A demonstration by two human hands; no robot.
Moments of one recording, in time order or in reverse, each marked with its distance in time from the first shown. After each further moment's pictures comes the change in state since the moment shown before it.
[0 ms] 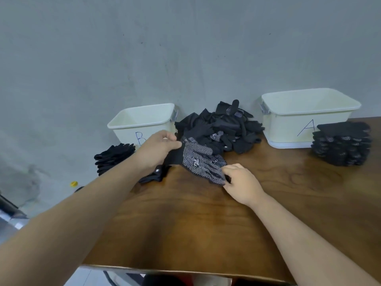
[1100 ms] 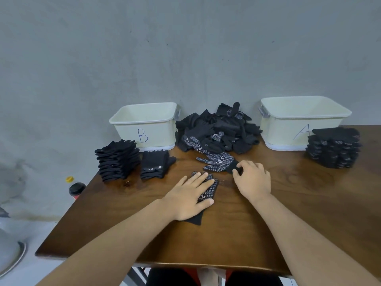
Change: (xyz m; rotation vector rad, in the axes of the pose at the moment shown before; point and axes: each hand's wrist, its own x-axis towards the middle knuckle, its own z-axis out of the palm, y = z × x) left_hand -0.038 -0.124 0.066 1.153 -0.421 0.431; right_hand -0.005 -0.003 -0.005 -0.224 0.157 0.494
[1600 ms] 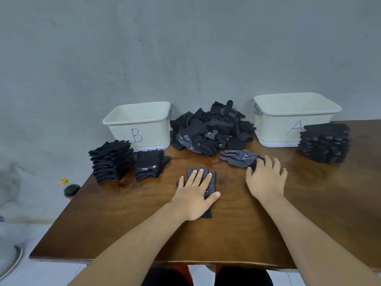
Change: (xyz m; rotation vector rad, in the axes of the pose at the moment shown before) left_hand 0.022 0.038 0.014 -0.050 -0.011 -0.226; right_hand -0.006 0.043 -0.017 -0.196 0.044 0.139
